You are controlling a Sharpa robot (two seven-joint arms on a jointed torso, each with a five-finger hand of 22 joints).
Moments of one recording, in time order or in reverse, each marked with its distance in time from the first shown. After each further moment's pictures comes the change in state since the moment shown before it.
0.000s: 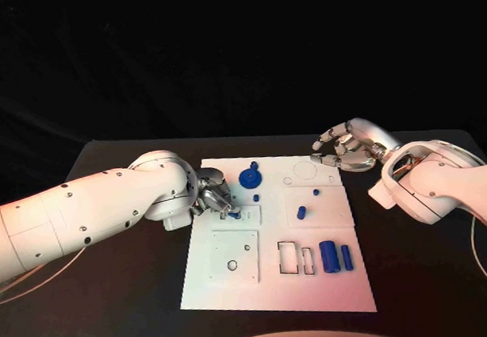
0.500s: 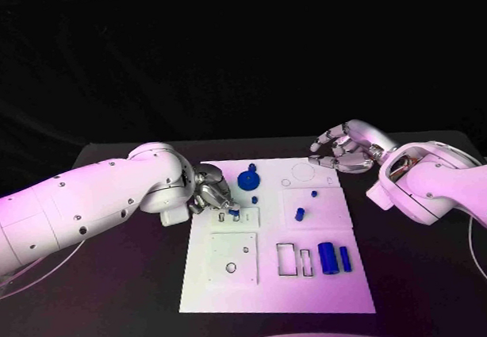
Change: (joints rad) left arm 0.036 0.005 0.001 -0.021 0.102 0.059 0.001; left_hand 0.035 0.014 -0.053 0.032 -0.013 0.000 0.008 -0.030 -0.004 -0.005 0.005 0.005 0.033 0.000 0.007 0.000 0.000 0.000 -0.016 0.009 -0.008 -0.024; right arm 0.000 -0.002 0.000 0.000 -0.001 0.000 0.000; right_hand 0.004 -0.004 0.000 0.000 0.000 0.000 0.000 0.000 0.000 0.000 0.000 0.000 0.000 0.000 0.000 0.000 0.000 0.000 0.000 0.000 0.004 -0.001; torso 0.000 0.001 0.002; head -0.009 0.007
